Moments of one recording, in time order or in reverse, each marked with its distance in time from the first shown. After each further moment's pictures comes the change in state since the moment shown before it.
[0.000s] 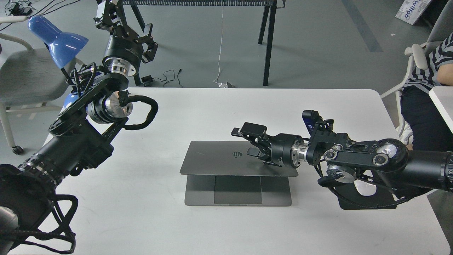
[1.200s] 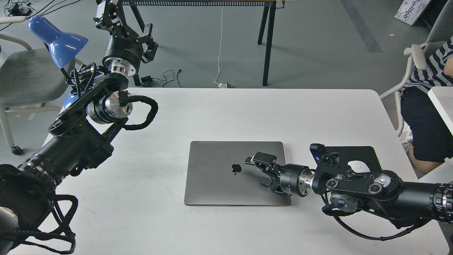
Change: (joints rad) left arm 0.000 0.000 0.000 0.000 0.000 0.000 0.000; right arm -0.181 0.035 0.005 -0.118 -0.012 -0.001 0.002
